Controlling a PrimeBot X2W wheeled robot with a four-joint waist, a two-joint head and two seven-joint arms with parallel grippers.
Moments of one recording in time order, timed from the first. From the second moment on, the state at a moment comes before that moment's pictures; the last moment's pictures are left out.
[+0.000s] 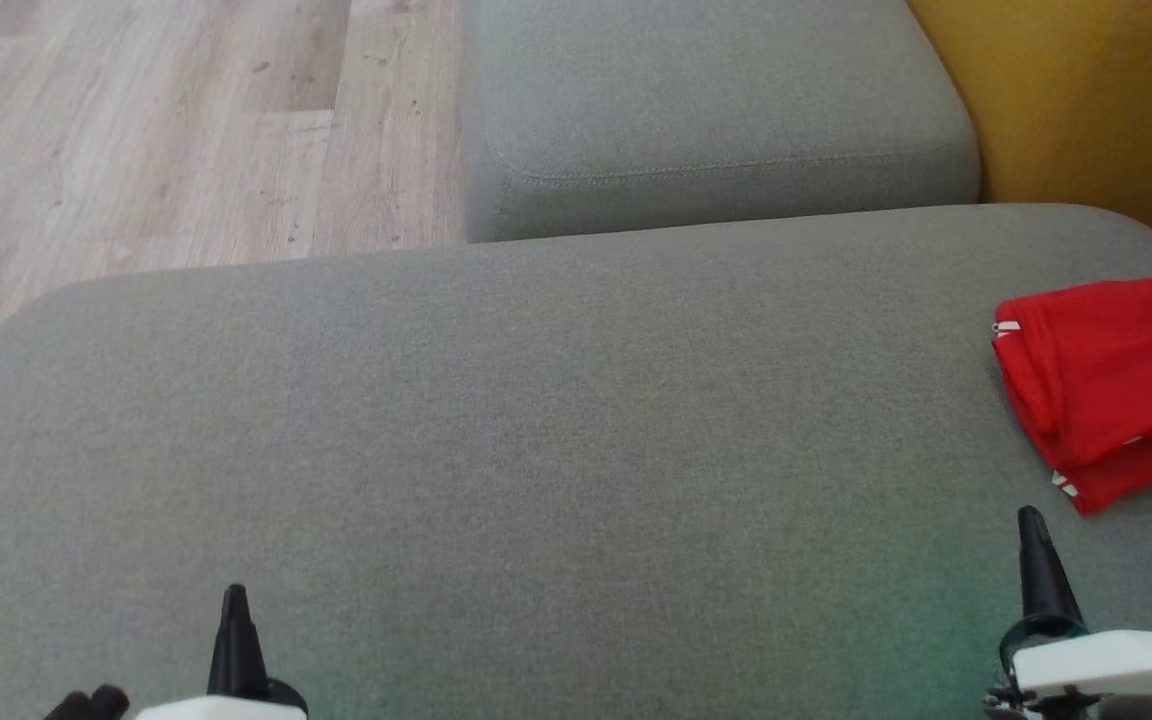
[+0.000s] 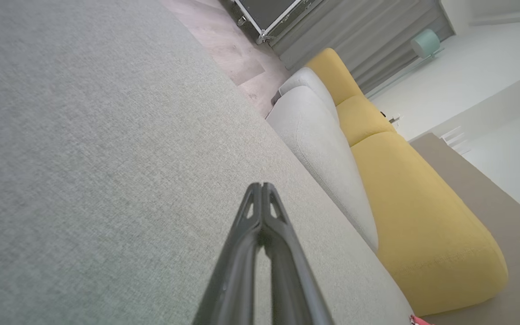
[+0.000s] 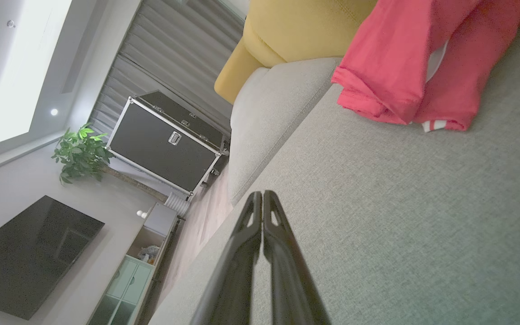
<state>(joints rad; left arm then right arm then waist) 0.15 0.07 -0.10 0.18 -1.00 -0.01 -0.08 0.13 -0.11 0.01 0.21 1.02 0.13 -0.06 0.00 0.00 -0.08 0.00</state>
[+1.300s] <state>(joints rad) 0.01 0.07 0.00 0.25 -1.46 -0.09 0.03 0.00 -0.08 -0.07 0.26 1.45 0.13 0.04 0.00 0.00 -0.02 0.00</state>
